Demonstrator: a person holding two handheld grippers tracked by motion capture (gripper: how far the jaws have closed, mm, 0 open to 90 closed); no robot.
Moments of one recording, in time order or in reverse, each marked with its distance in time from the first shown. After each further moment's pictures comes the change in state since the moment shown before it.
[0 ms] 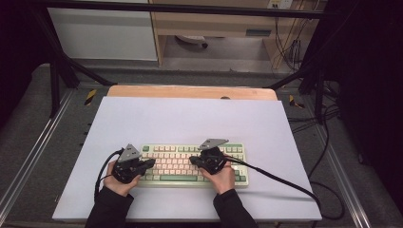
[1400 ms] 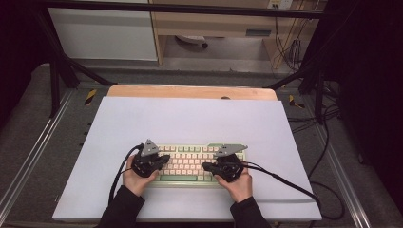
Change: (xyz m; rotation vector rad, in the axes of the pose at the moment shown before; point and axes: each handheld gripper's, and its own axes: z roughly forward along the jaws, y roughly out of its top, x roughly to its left) left arm -0.018 0.022 0.045 0.029 0.015 0.031; right arm -0.003 -0.020 -0.049 -0.011 0.026 -0.004
